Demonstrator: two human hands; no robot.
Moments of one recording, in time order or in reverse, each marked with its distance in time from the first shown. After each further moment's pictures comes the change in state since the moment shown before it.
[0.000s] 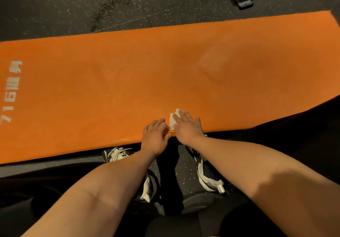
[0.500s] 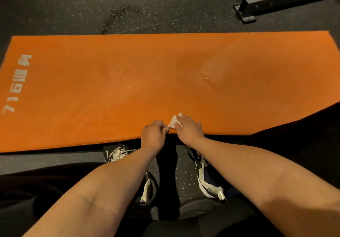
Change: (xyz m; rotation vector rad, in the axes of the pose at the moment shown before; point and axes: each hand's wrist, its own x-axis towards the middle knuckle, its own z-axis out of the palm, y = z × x) left_hand 0.007 0.010 -0.024 -0.231 0.108 -0.245; right_hand 0.001 -0.010 -0.011 0.206 0.064 0.046
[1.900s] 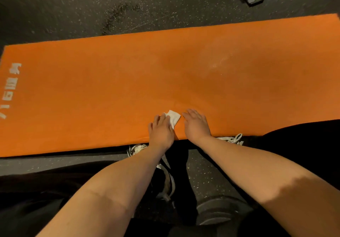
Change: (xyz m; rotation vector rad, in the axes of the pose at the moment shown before) left_hand 0.019 -0.005 0.000 0.336 -0.119 0.059; right_hand 0.021 0.006 0.018 -0.024 0.146 -0.090
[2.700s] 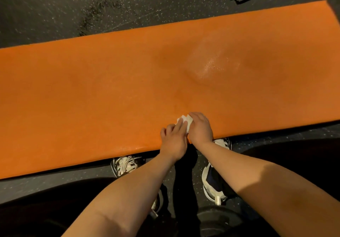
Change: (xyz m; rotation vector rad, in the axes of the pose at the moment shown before) left_hand 0.020 0.073 0.040 0.084 -0.091 0.220; right_hand 0.023 0.057 -0.007 0.317 0.251 0.220
